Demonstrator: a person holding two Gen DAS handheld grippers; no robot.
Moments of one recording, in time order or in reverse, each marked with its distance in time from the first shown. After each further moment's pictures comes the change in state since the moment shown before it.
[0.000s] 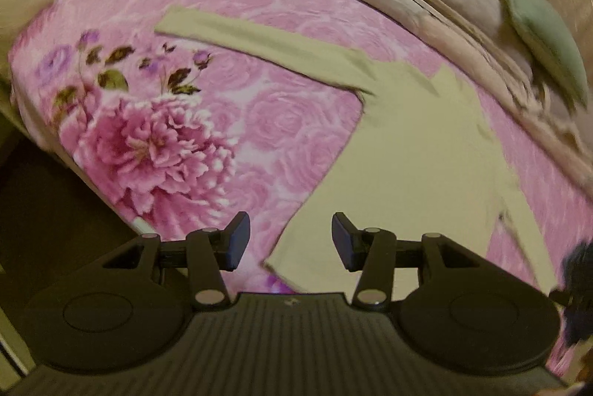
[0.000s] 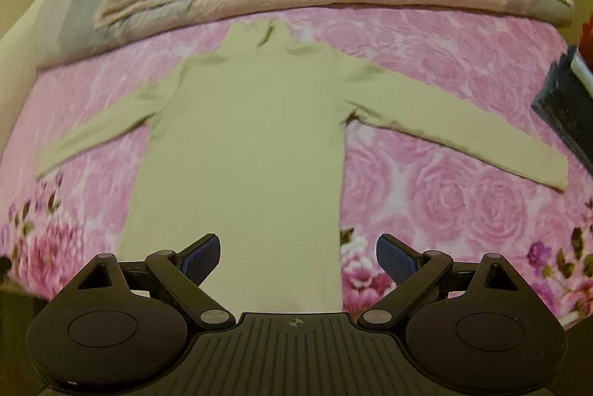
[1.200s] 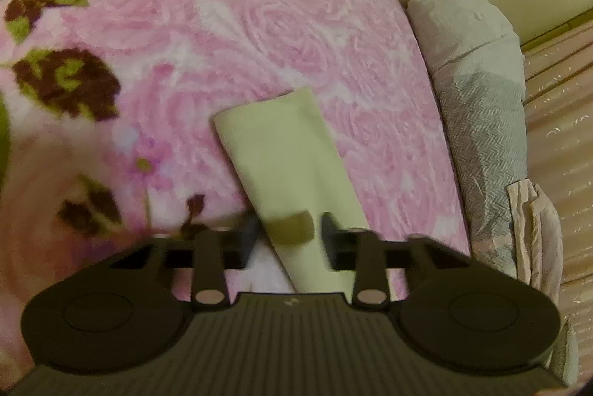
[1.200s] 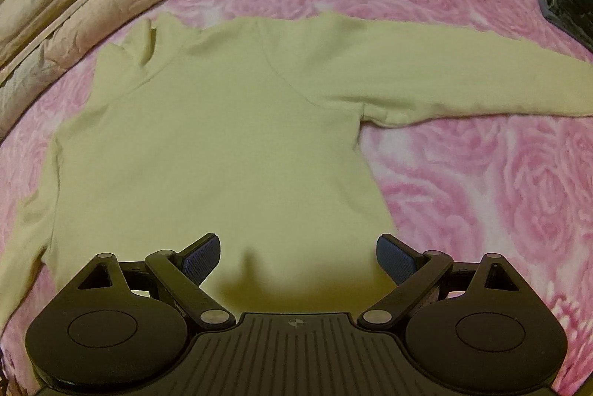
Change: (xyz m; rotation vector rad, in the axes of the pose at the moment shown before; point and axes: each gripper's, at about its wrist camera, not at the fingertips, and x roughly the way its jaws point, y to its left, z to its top) left arm 0.320 0.220 0.207 -0.810 -0.336 -0.110; right arm 0.221 0.000 0.088 0.377 0.024 -0.163
